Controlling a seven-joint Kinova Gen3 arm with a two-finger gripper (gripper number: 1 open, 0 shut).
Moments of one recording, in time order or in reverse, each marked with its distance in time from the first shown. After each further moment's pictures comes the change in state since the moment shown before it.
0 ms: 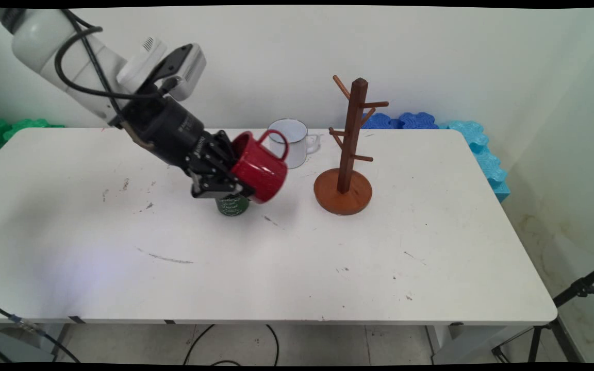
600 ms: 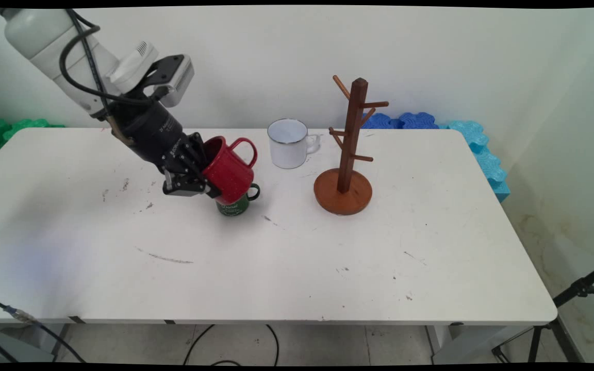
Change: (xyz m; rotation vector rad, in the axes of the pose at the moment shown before) arm -0.015 -0.019 -0.011 -0.004 -0.185 -0.007
